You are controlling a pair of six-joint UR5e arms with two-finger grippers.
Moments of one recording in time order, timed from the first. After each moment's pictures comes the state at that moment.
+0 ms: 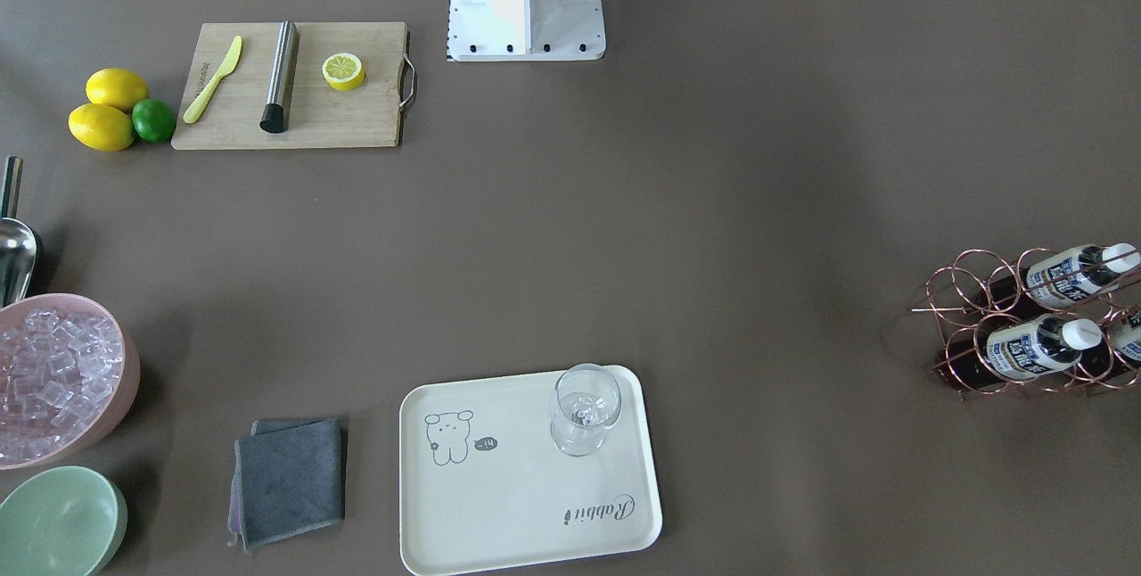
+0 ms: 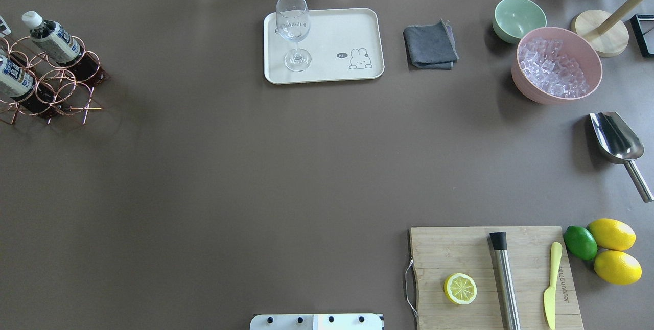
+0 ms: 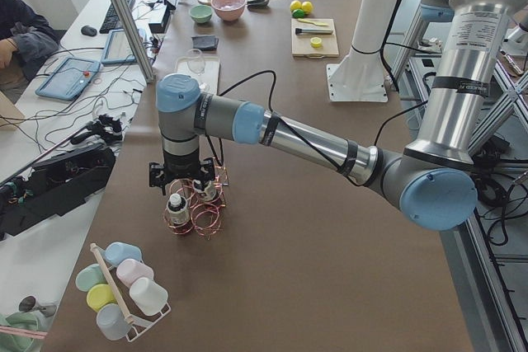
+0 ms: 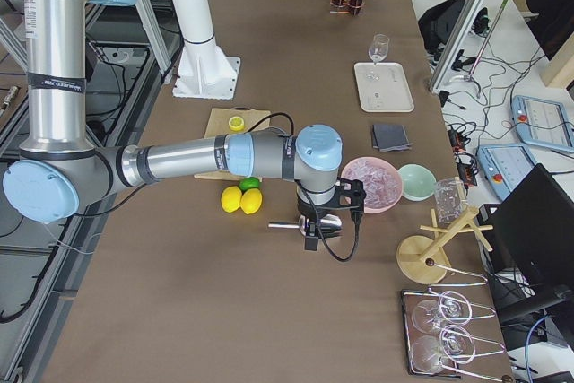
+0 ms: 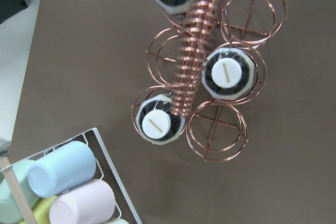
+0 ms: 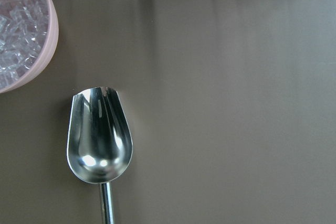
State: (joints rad) left arm -1.61 -1.78 -1.70 -1.43 -2.24 1.19; right arm 1.63 -1.64 1.83 -1.78 2.30 0.00
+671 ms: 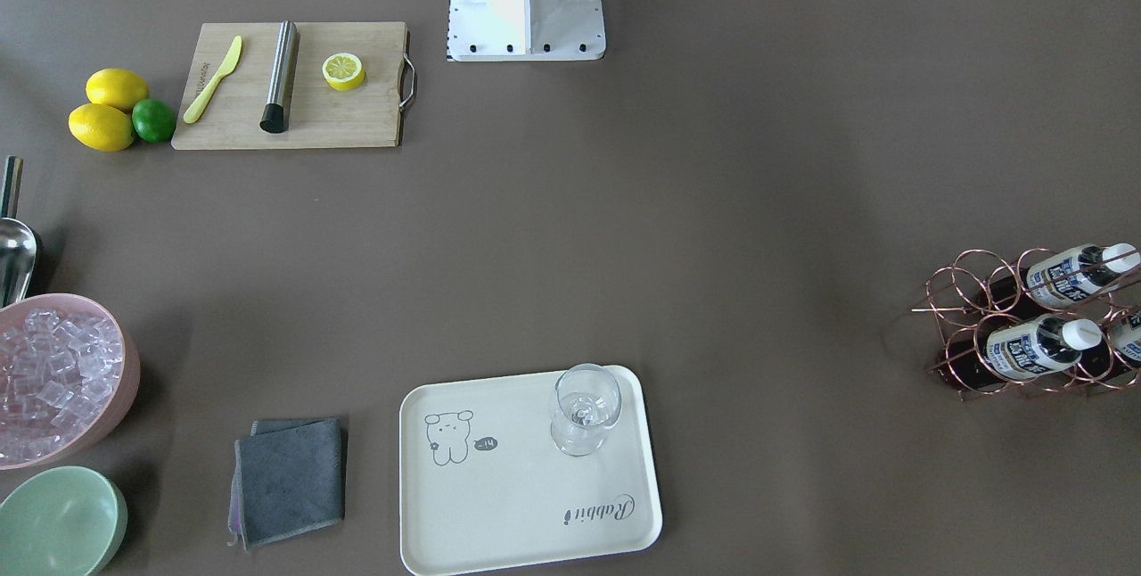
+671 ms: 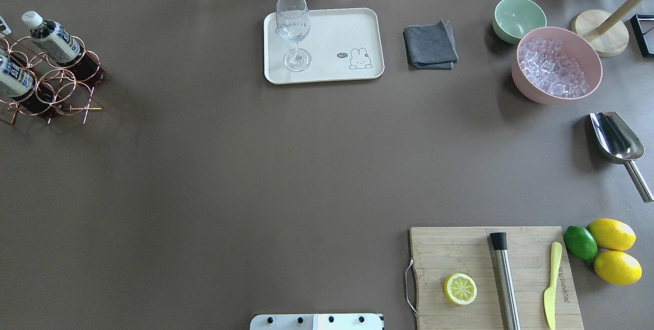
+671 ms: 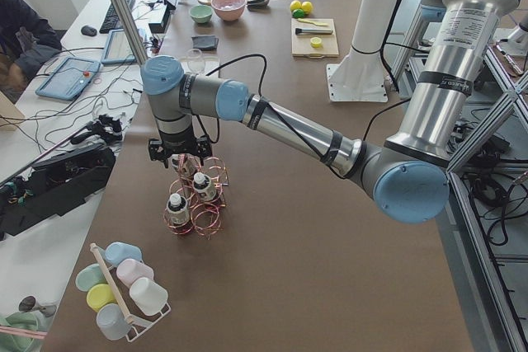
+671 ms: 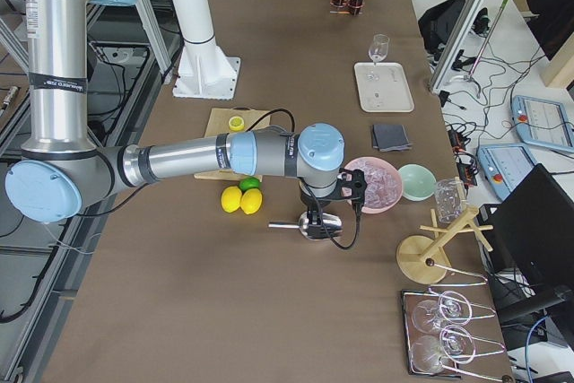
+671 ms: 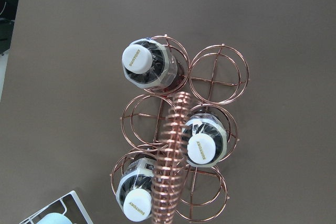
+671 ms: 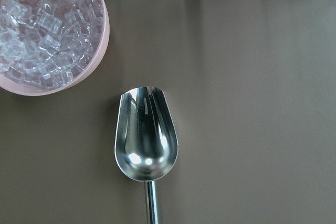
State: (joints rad) left arm -1.56 -1.87 -1.69 -1.30 -2.37 1.27; right arm 1.62 -1.63 1.84 -1.77 2.43 0.01
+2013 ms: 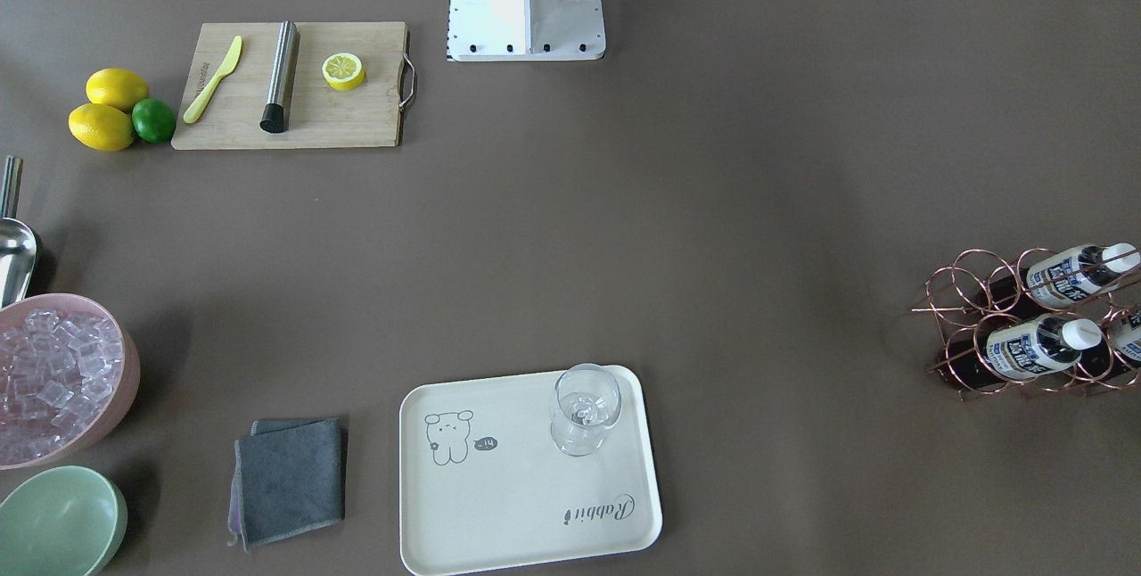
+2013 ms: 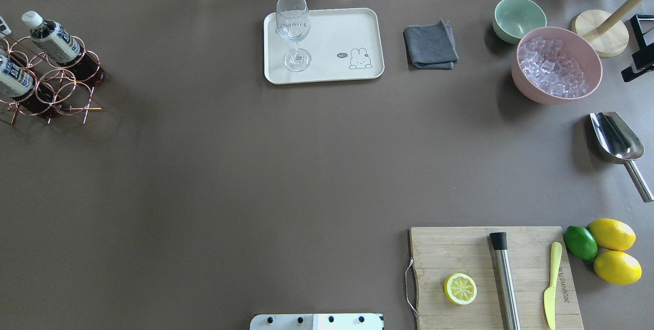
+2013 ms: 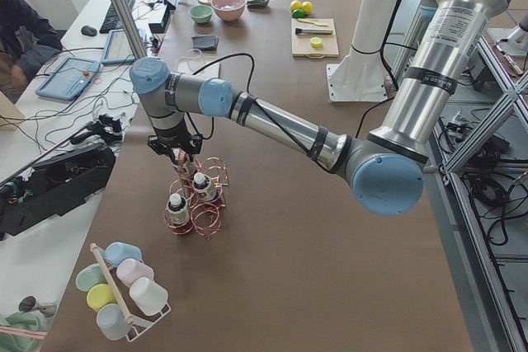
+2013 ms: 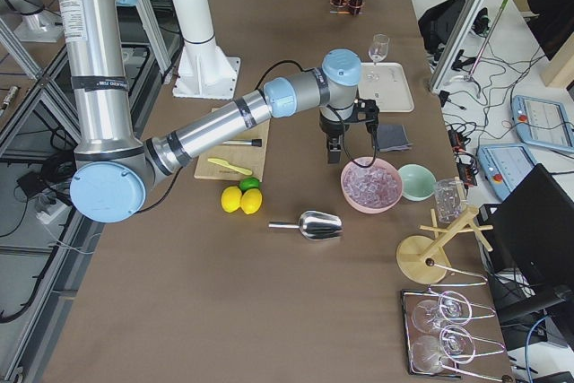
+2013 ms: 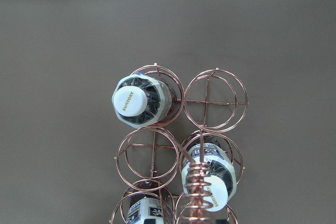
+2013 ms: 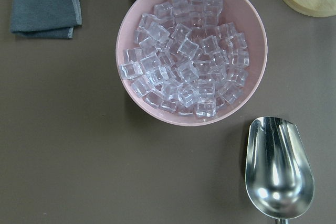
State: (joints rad) left arm -1.50 -1.94 -1.61 -1.30 -2.40 1.34; right arm 1.35 -1.48 1.98 -1.75 2.39 0.35
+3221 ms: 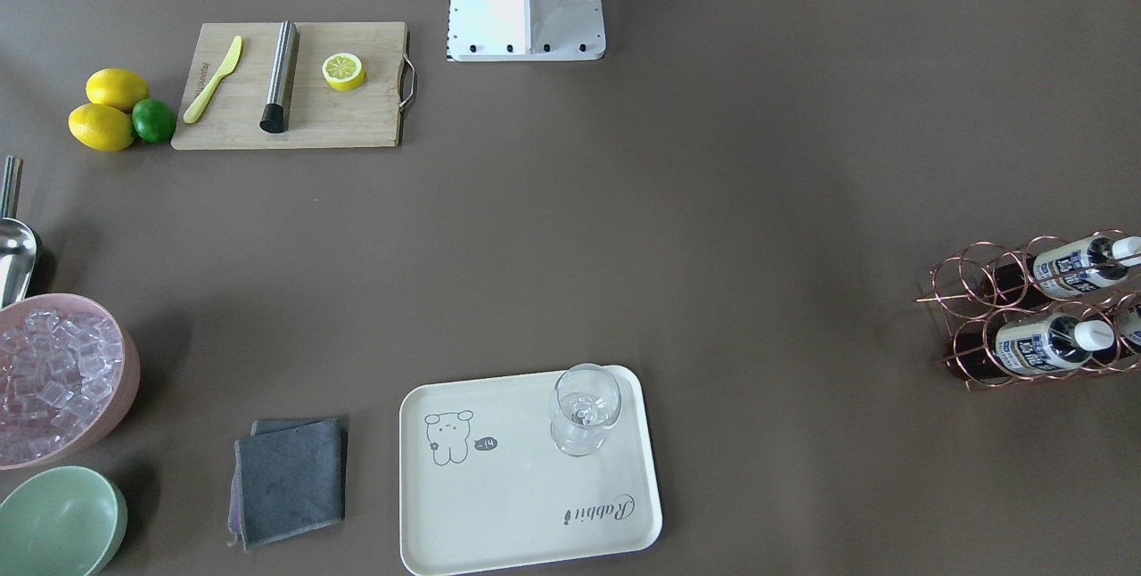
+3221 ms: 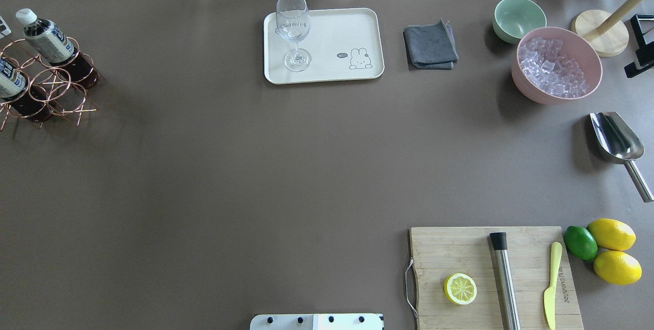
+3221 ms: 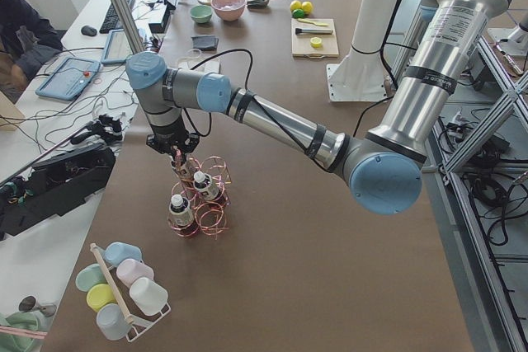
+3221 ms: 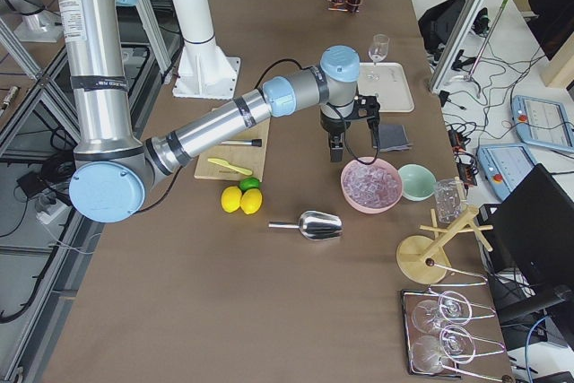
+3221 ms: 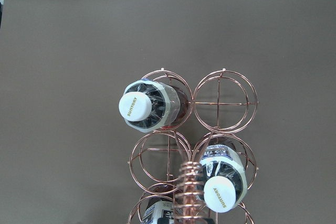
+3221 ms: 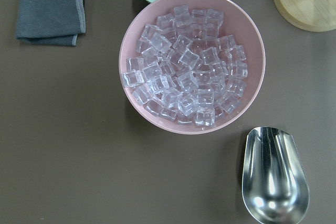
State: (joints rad) left arm -1.52 -1.96 -1.61 -1.27 -2.39 1.34; right arm 1.35 -1.48 1.99 -1.72 2.38 0.35
